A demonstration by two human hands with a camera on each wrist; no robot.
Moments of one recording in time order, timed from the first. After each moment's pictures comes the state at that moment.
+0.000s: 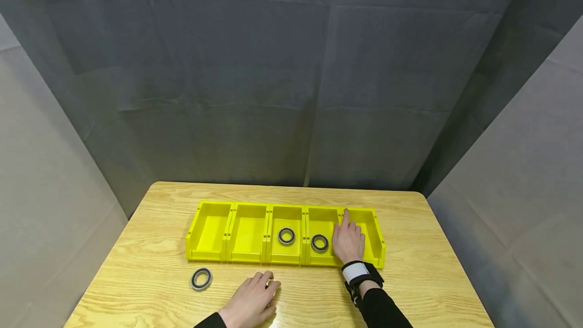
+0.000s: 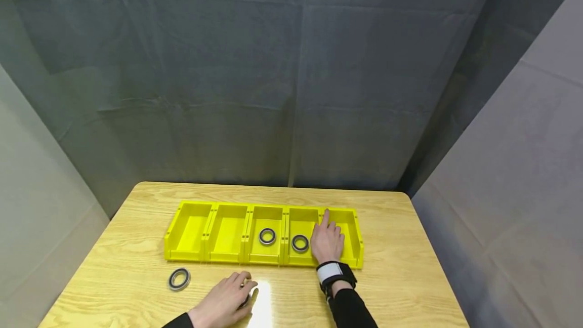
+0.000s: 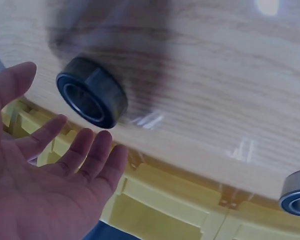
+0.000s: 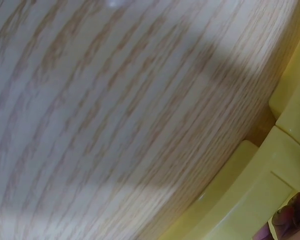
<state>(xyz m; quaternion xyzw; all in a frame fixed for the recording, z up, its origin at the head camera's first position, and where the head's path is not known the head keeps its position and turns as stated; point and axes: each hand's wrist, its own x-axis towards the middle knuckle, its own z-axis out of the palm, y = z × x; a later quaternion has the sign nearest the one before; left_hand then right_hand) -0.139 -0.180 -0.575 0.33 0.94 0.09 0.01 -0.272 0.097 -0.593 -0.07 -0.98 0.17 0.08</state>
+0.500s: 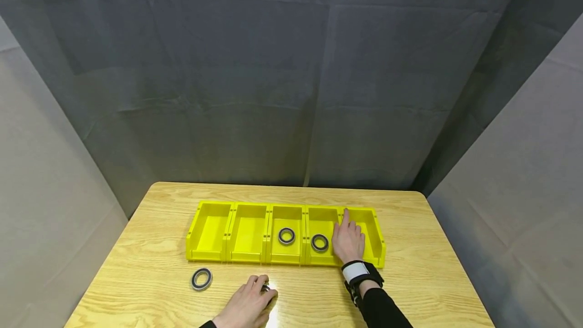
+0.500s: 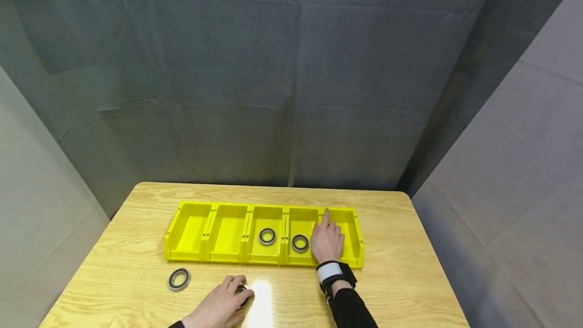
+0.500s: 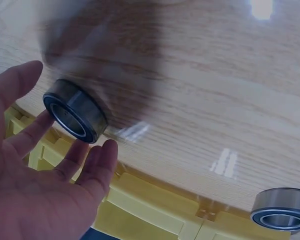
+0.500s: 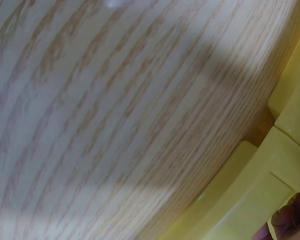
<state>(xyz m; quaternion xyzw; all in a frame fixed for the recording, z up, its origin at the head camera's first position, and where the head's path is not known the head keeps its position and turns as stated) -0.131 -0.189 -0.589 0.33 0.94 0.07 0.00 -0.273 0.097 -0.594 -0.07 -0.98 0.18 0.09</state>
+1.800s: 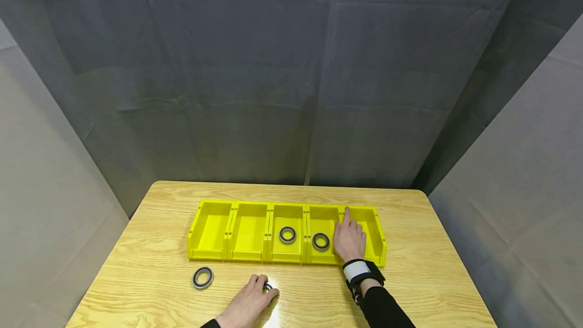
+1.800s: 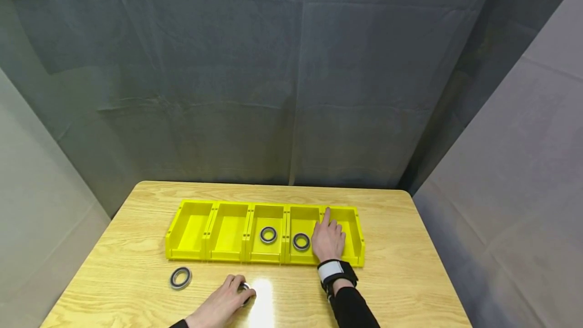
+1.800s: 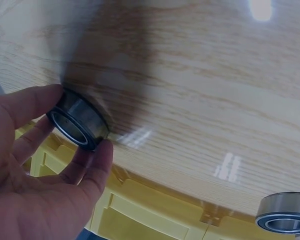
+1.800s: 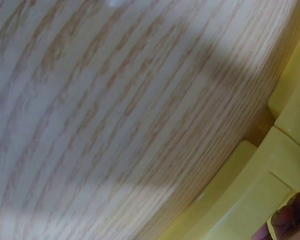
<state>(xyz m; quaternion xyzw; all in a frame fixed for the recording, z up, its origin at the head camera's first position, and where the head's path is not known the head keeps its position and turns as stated) -0.131 -0.188 -0.585 0.35 0.93 0.06 0.02 -0.272 0.096 -0.593 -0.07 -0.98 0.17 0.09</state>
